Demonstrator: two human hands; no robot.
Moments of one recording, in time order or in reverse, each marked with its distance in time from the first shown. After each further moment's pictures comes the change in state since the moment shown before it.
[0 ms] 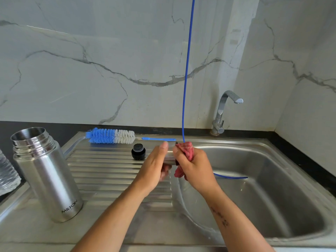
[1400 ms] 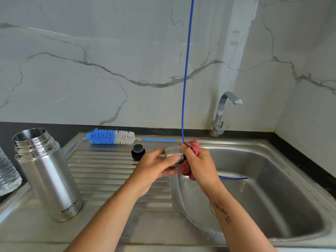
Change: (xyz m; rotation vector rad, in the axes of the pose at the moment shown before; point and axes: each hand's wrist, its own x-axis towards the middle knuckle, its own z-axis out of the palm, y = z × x) left_hand 0.003 0.003 -0.007 -0.221 -0.105 -0.038; right_hand 0.008 -0.001 -0.007 0.079 0.081 0.181
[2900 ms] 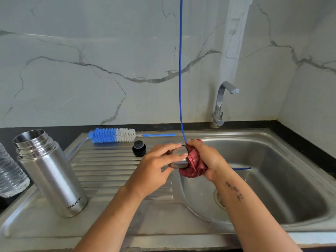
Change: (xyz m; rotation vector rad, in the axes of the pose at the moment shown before) left_hand -0.010 -0.012 -0.005 0.922 0.029 0.761; right_hand 0.016 0.007 -0.025 0.307 -0.085 0.416
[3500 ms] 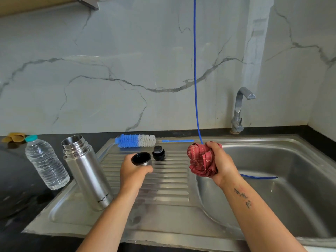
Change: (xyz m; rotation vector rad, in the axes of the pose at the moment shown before) left_hand -0.031 -0.005 -0.060 -0.225 0.440 -1.146; right_hand 0.001 0.007 0.007 0.244 0.021 -0.027
